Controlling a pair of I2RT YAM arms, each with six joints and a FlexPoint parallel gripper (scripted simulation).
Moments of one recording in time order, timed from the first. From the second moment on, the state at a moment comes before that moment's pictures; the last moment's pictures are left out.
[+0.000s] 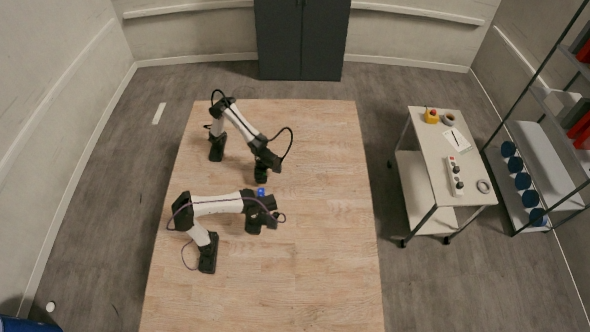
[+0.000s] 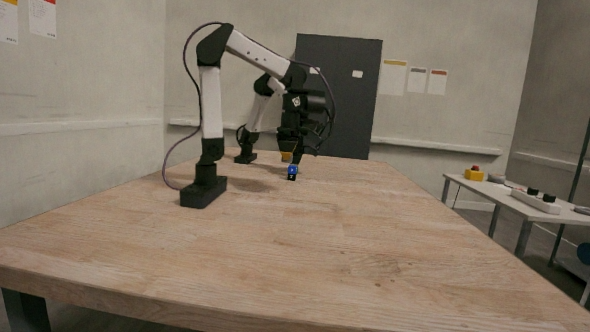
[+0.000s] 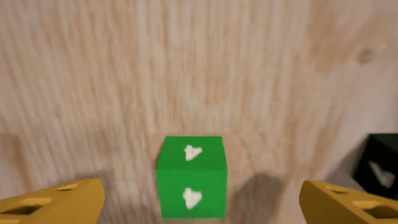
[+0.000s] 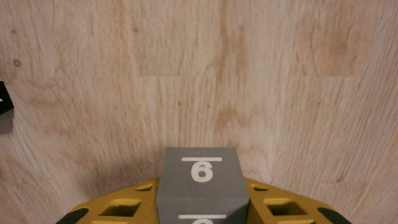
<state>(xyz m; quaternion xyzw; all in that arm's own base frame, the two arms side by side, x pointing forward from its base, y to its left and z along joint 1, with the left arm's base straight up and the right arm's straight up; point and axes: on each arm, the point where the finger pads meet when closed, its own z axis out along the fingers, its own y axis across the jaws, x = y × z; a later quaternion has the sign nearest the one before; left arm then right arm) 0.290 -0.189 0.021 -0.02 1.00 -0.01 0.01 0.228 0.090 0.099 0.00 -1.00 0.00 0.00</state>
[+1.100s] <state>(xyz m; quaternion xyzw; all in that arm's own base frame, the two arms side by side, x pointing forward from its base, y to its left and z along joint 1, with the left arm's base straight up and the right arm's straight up) 0.368 -0.083 0.047 -0.19 0.97 -0.02 0.13 0.247 0.141 0.096 0.00 -1.00 0.00 0.00</state>
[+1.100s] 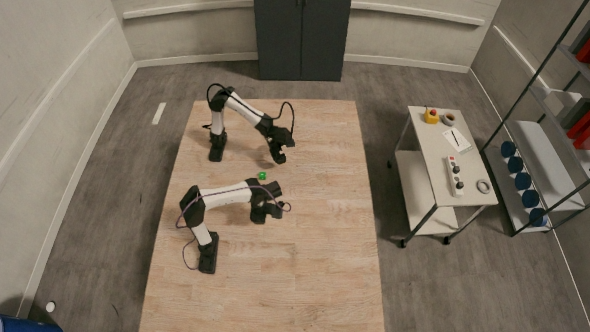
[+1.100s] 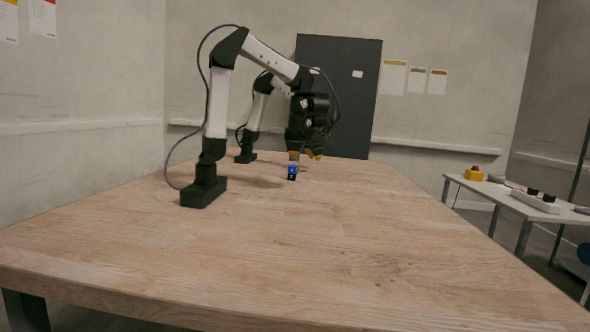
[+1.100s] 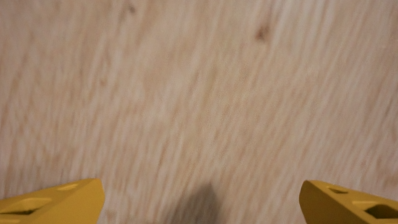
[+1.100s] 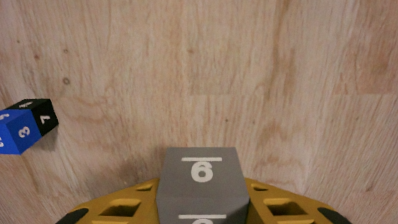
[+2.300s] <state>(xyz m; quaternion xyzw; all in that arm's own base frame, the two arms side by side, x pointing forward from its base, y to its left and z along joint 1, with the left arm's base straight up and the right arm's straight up) 0.319 0.280 0.098 -0.57 0.67 0.11 0.46 0.236 0.308 0.058 0.00 -1.00 0.00 0.00</state>
